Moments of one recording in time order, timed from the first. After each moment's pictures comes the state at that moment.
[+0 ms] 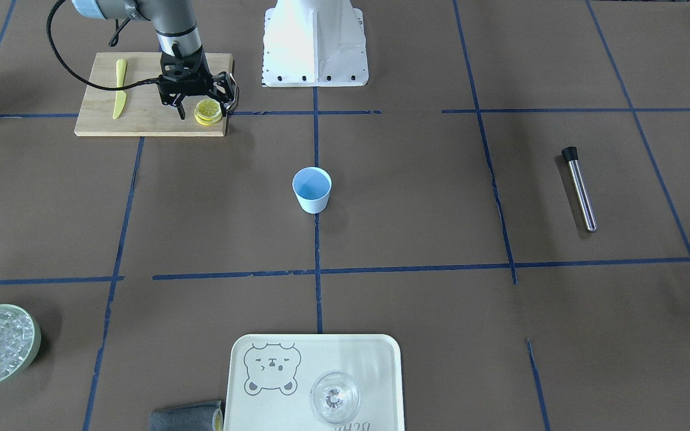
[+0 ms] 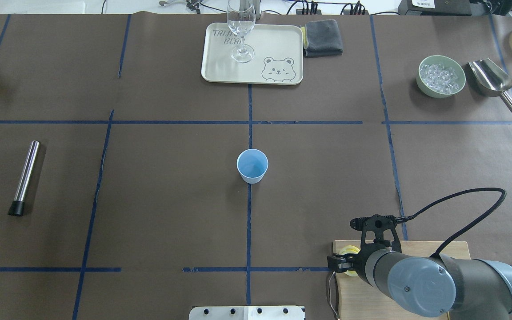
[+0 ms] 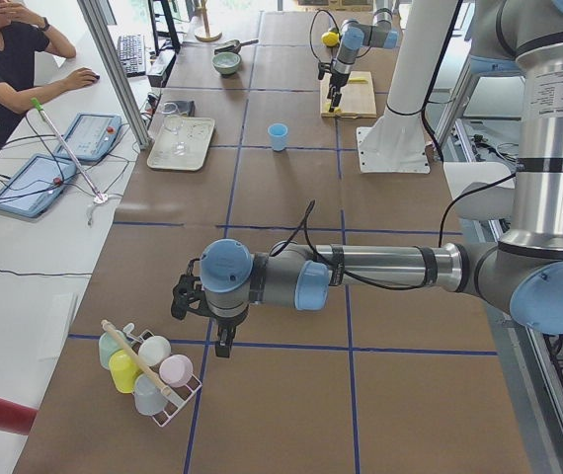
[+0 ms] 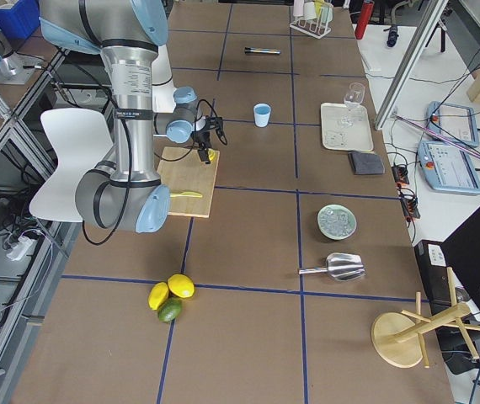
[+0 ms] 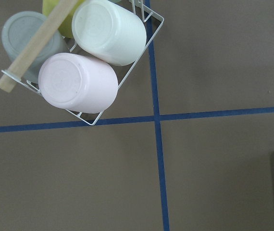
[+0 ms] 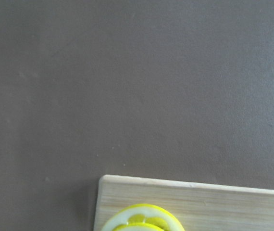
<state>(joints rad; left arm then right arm) -1.64 -1.56 -1.59 -1.68 -2.42 0.04 0.12 -1.52 2.09 -1.35 1.45 1.42</state>
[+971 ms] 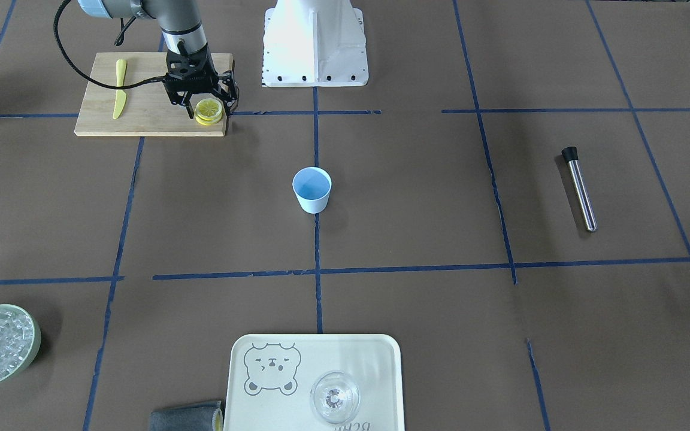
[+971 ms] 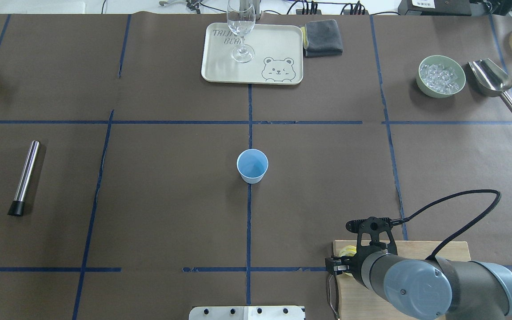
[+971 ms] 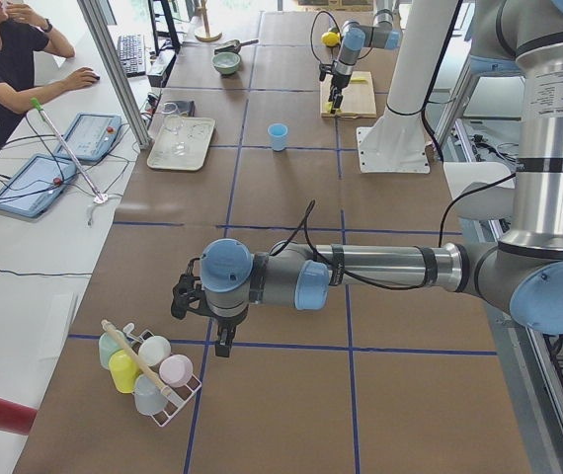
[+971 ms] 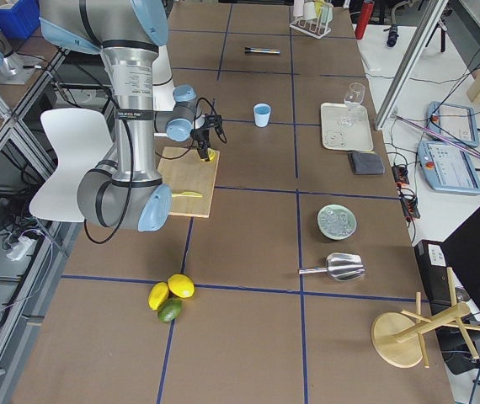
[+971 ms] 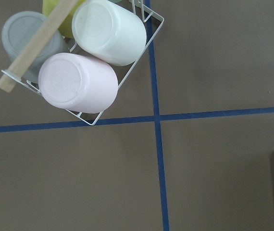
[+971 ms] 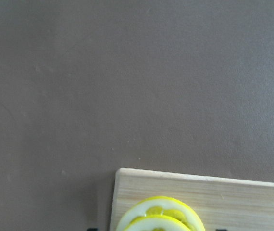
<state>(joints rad) -1.64 -1.56 -1.60 -1.68 -2.42 0.04 0.11 -1.51 2.09 -1.35 1.45 1.43</state>
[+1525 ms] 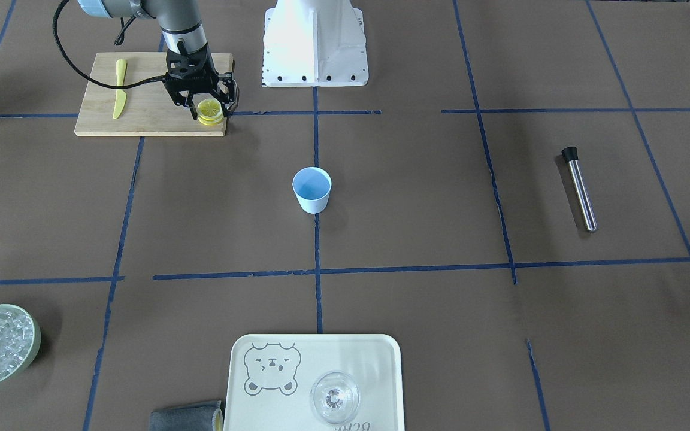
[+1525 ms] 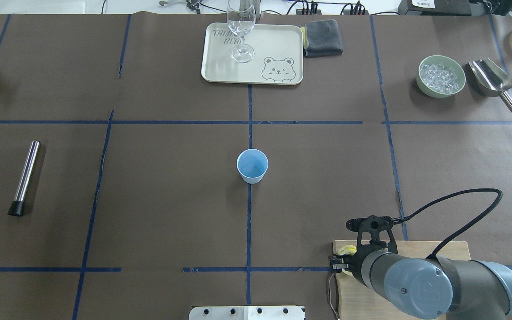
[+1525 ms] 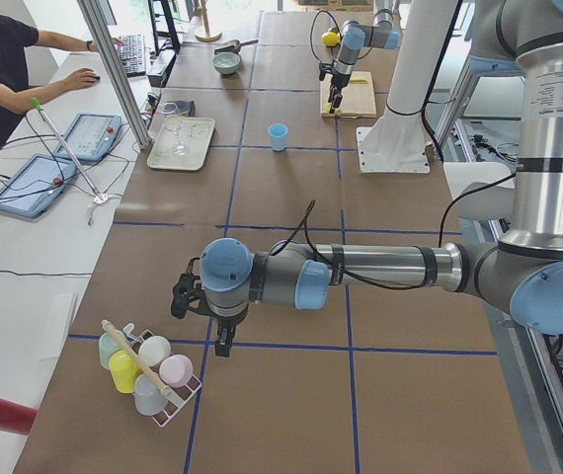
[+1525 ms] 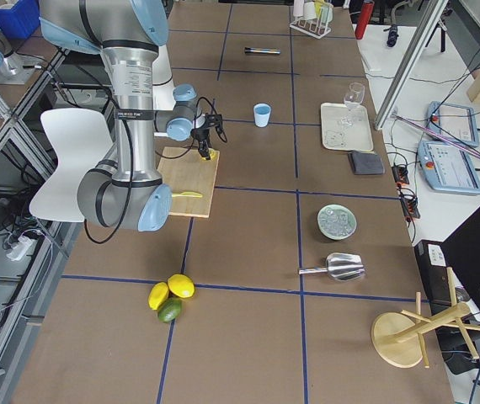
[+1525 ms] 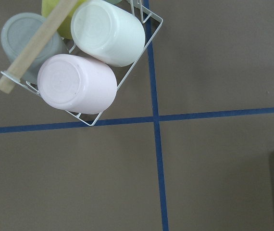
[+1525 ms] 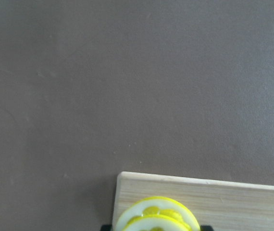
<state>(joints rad) -1.64 -1.56 -1.60 -1.68 -2.42 0.04 0.11 -1.51 2.10 -1.36 1.45 1.43</state>
